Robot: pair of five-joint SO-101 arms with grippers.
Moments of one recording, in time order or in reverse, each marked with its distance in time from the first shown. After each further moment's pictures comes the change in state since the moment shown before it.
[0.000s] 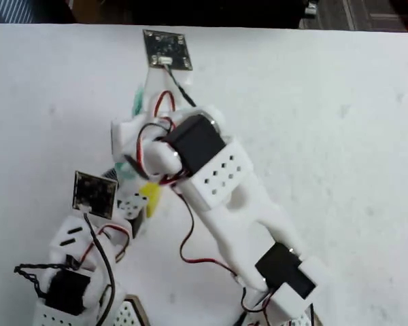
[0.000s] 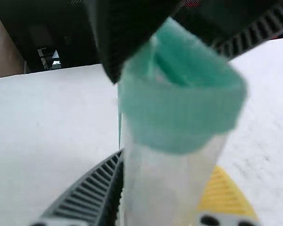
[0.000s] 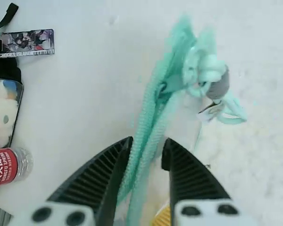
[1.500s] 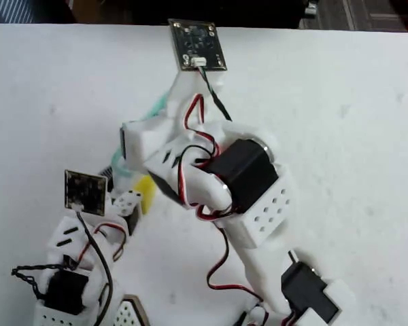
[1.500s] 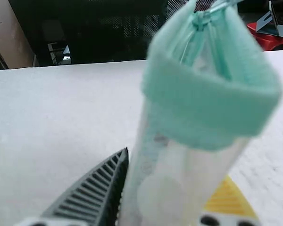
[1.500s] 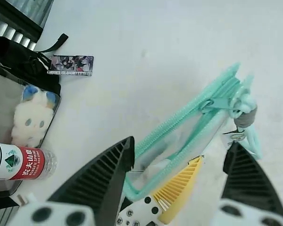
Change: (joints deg) left arm -3.3 -0.1 0.0 0.0 2.3; right arm -0.3 -10.8 -0.1 -0.3 4.3
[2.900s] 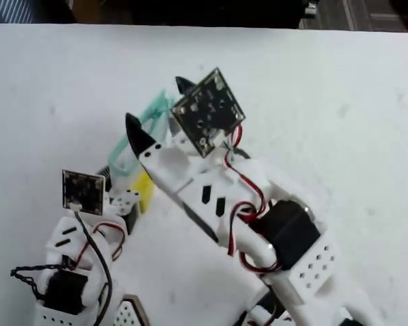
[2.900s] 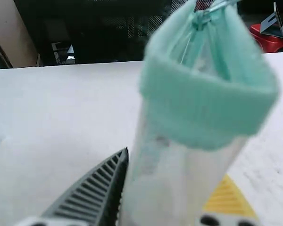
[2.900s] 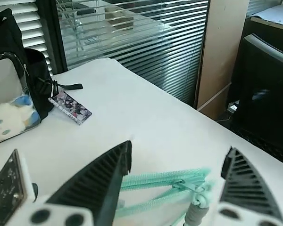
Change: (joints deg) left arm -1.1 0.0 0.0 0.0 0.0; right arm 1.4 -29.4 39.6 -36.7 35.2
